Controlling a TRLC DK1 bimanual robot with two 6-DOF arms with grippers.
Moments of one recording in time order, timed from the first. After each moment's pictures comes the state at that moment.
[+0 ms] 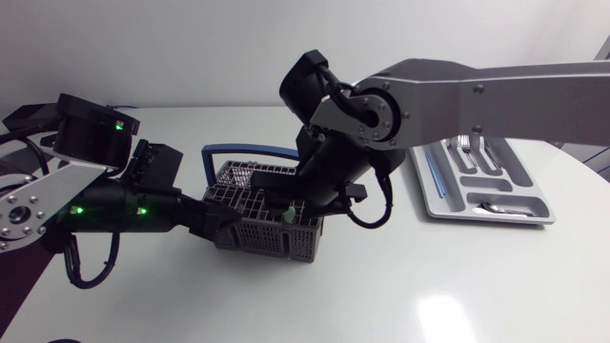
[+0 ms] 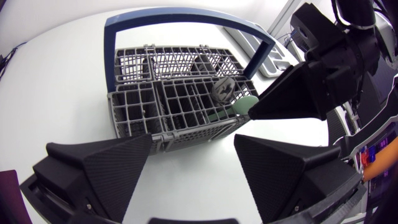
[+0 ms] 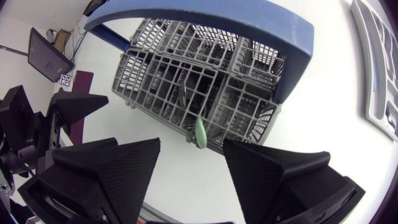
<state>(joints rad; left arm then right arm) -0.38 1.17 0.74 -0.40 0.29 -0.10 0.78 1.74 1.35 -0.72 -0.16 0.63</state>
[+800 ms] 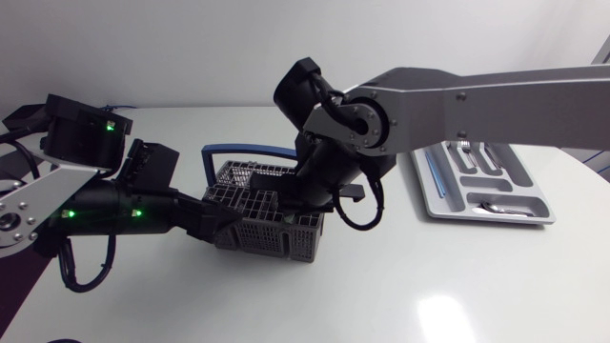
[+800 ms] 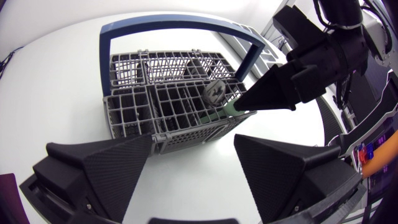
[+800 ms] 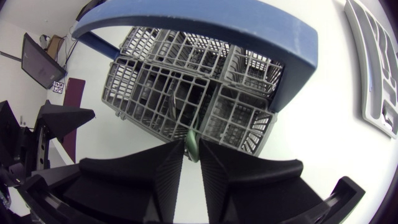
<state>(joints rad) -0.39 1.14 0.73 -0.39 0.32 -0.10 0.78 1.77 1.35 -0.69 -0.10 0.65</state>
